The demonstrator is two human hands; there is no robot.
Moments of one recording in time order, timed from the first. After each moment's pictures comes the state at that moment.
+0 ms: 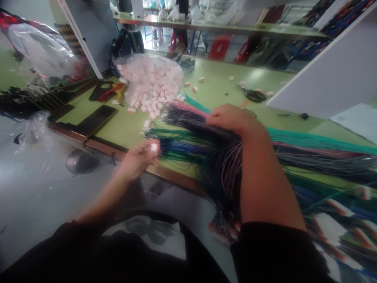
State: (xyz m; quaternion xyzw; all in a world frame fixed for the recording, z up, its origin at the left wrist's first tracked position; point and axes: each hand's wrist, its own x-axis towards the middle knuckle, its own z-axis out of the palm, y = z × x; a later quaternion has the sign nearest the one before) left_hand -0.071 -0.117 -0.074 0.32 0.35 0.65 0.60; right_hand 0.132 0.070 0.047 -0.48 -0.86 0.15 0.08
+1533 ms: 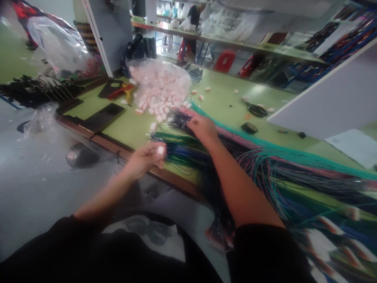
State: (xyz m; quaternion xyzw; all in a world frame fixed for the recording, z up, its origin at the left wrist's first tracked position) left_hand -0.068 -0.114 -0.076 0.31 0.33 0.66 0.59; right_hand 0.067 0.065 -0.009 -0.43 -0.88 0.08 0.17
